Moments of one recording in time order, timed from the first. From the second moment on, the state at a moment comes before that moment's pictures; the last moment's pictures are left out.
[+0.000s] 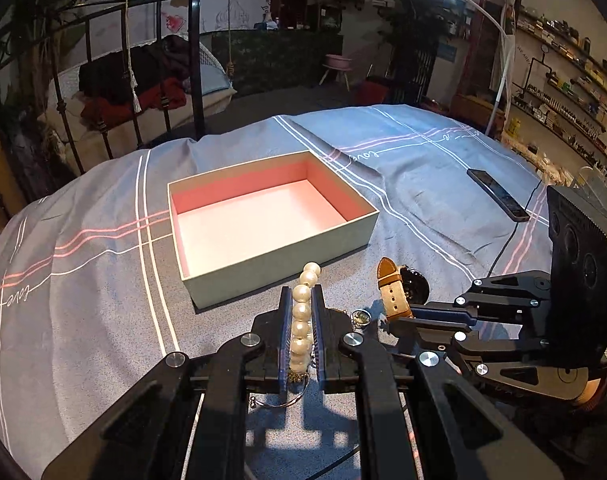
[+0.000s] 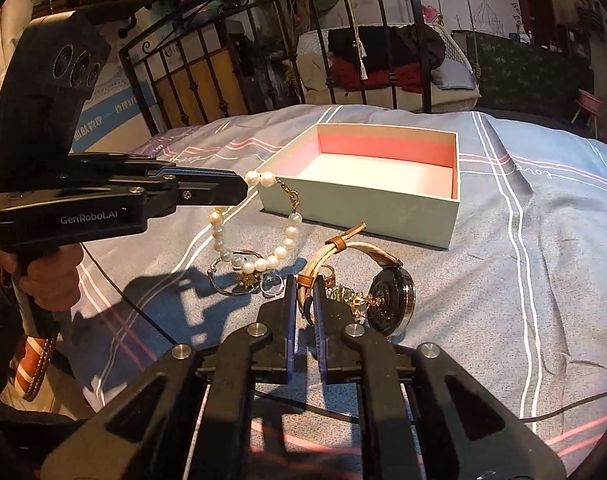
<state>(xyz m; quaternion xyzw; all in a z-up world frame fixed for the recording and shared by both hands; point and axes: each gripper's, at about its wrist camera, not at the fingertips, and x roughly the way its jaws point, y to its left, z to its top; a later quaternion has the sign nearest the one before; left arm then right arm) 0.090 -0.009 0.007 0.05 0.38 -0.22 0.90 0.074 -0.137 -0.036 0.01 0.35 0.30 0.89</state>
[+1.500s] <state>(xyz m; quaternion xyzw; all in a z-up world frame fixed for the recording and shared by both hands) 0.126 -0.003 0.027 0.02 0.35 -0.19 0.92 0.079 -0.116 -0.045 -0.27 0.33 0.30 0.85</state>
